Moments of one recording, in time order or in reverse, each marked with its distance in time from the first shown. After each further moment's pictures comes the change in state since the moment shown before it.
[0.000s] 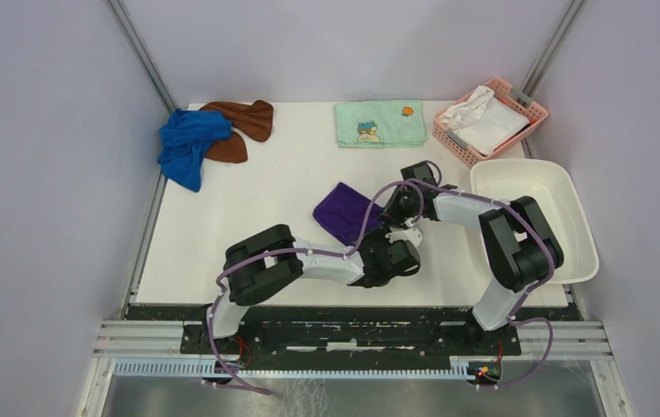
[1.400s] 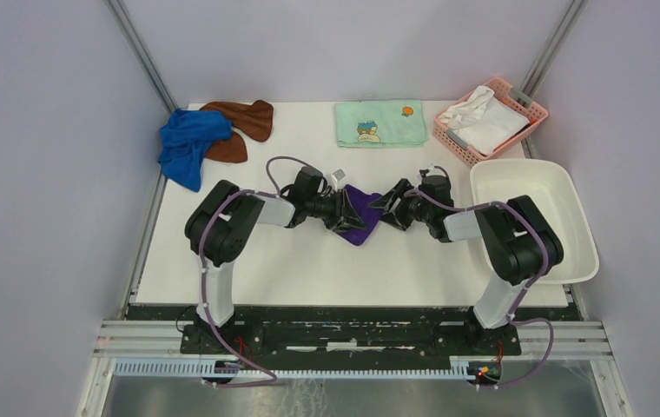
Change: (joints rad) left arm 0.692 -0.038 -0.247 0.475 1.617 -0.813; right arm -0.099 0.018 -0.282 0.686 -0.256 0.084
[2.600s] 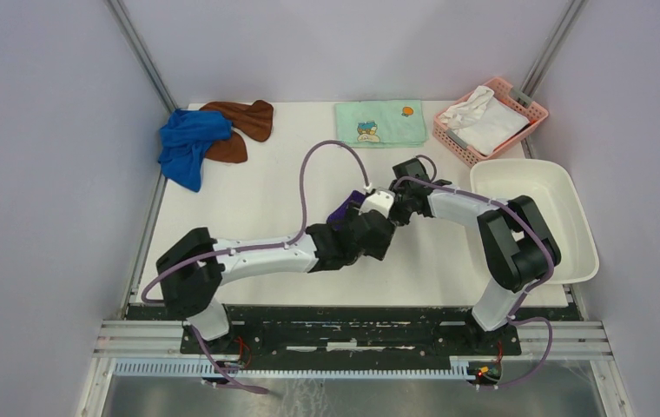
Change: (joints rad) left arm -0.564 -0.384 0.102 -0.531 -1.205 0.367; right arm 0.138 -0.011 0.350 -0.769 0.354 -0.138
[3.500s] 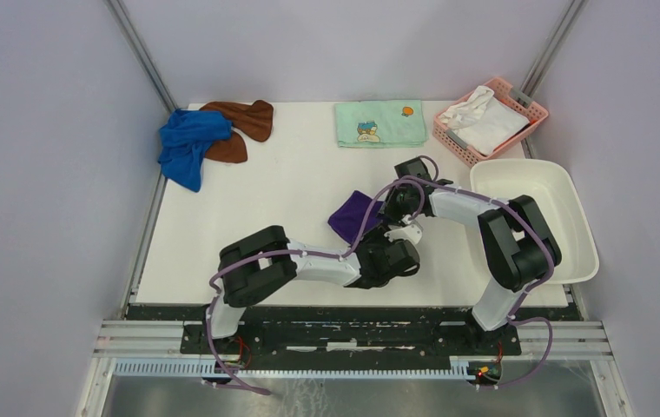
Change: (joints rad) left arm -0.134 0.381 0.124 0.101 -0.426 0.377; right arm -0.006 0.000 0.001 -0.009 -0.018 0.014
